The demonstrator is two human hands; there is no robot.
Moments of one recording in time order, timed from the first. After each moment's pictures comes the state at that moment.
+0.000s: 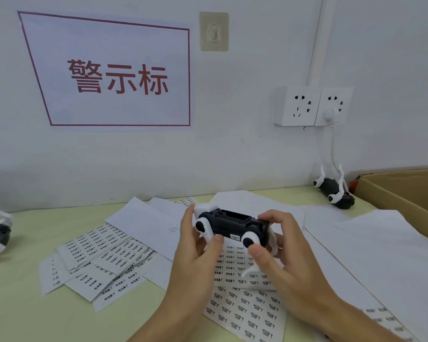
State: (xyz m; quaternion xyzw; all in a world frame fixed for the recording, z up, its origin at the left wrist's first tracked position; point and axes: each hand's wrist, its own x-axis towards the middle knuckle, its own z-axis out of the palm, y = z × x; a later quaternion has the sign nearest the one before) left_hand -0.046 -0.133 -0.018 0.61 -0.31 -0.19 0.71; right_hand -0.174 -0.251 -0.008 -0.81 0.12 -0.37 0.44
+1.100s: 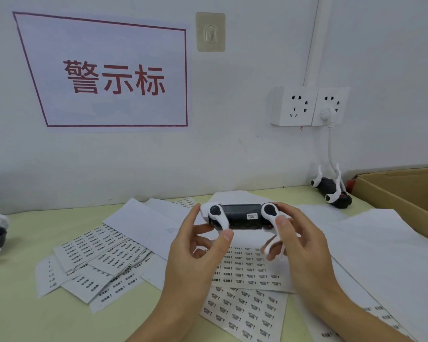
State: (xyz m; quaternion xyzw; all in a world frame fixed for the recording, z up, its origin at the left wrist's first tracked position) left_hand -0.052 -0.129 -0.006 0.61 -0.32 -0.13 0.71; right_hand -0.170 -0.261 -0.002 -0.68 0.17 -0.47 0.53
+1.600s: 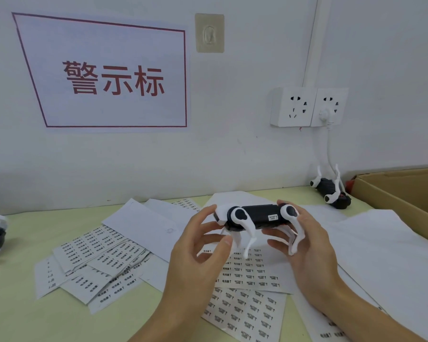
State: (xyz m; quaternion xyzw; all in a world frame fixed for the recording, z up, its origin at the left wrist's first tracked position) left_hand -0.051 -0.129 -0.009 0.60 -0.38 -0.13 0.69; right_hand -0.171 -0.282 -0.008 -0.59 0.15 -0.44 0.65
